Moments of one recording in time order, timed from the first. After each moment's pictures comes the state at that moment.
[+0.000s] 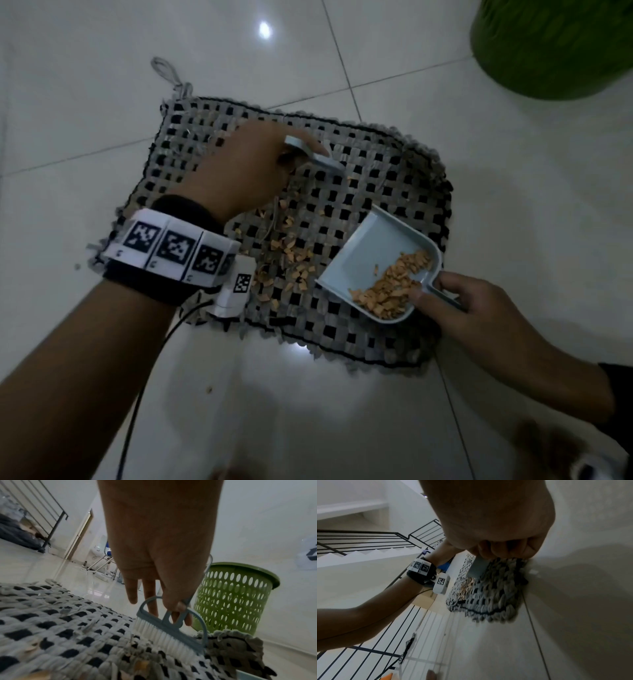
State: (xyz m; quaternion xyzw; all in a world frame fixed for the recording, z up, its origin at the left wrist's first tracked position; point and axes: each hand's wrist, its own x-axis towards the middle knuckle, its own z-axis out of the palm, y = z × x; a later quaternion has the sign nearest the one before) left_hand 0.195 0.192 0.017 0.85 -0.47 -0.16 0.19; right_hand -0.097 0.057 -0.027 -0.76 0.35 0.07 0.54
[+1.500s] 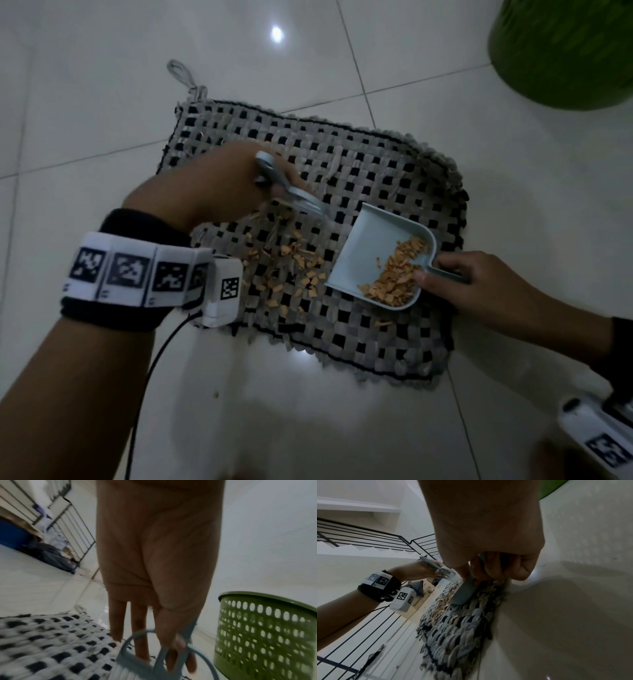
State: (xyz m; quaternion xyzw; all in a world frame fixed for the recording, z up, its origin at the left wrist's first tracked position) left_hand 0.211 0.223 0.029 0.85 -0.44 -0.27 0.10; right_hand -0.055 0.021 -0.033 -0.81 0.25 0.15 0.51
